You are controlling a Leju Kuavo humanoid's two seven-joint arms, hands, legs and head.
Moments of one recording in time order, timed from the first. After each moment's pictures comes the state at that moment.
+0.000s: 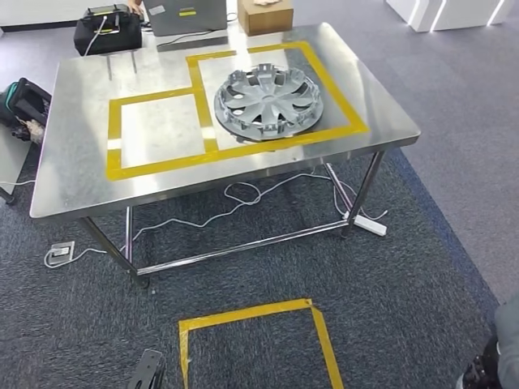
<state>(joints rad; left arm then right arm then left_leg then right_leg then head) -0.12 -0.15 0.69 -0.20 -0.78 0.08 -0.43 0.27 -0.12 0.00 -2.27 0.12 -0.21 -0.70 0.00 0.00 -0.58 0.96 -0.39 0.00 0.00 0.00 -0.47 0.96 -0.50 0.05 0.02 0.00</state>
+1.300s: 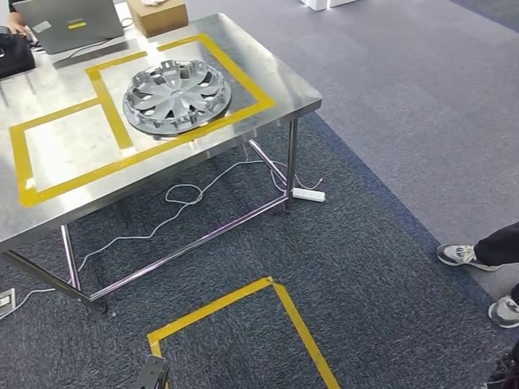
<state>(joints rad) -0.09 -0.16 0.69 -0.20 -0.77 0.09 -0.46 0.28 0.02 -0.34 -2.05 -0.03 -0.14 -0.57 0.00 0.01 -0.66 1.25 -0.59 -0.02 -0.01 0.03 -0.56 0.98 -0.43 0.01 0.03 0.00</state>
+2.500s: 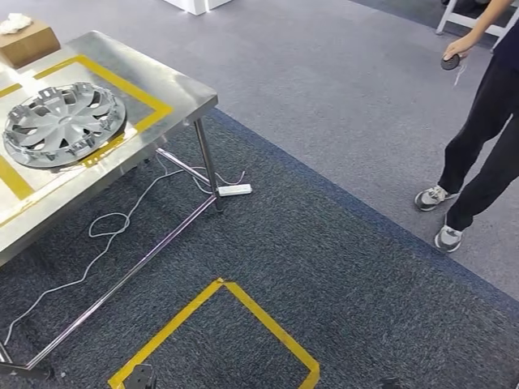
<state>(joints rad) -0.07 -0.15 0.78 -0.20 -0.73 0.08 -0.41 -0.02 0.13 -0.92 -0.31 0.98 -0.22 -0.21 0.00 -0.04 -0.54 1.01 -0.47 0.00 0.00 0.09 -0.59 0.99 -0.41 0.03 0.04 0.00</state>
